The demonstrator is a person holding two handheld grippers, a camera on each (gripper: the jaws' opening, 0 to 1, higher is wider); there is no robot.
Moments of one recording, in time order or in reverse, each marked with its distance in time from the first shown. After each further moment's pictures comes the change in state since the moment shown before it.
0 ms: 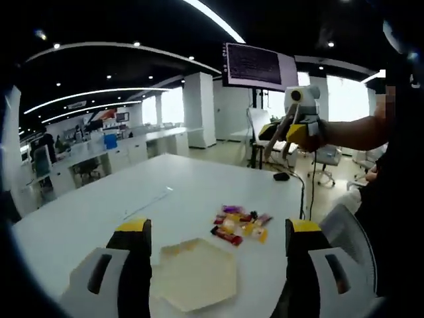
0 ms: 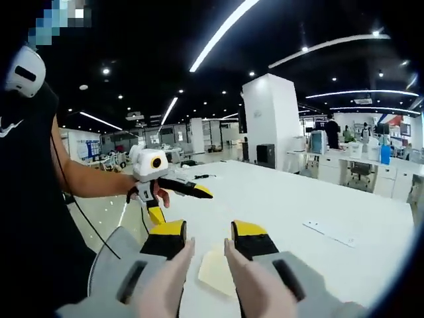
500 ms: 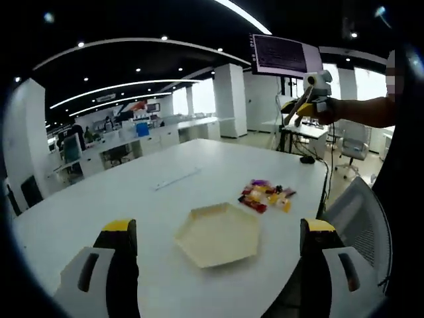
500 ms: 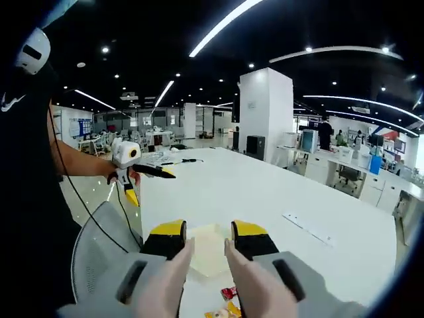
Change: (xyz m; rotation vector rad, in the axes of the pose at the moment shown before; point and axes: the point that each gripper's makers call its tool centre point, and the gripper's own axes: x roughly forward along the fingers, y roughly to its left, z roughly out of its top) left arm -0.055 0.016 -0.065 0.009 0.076 0.165; right arm -0.025 -0.023 -0.022 -0.087 0.086 -0.057
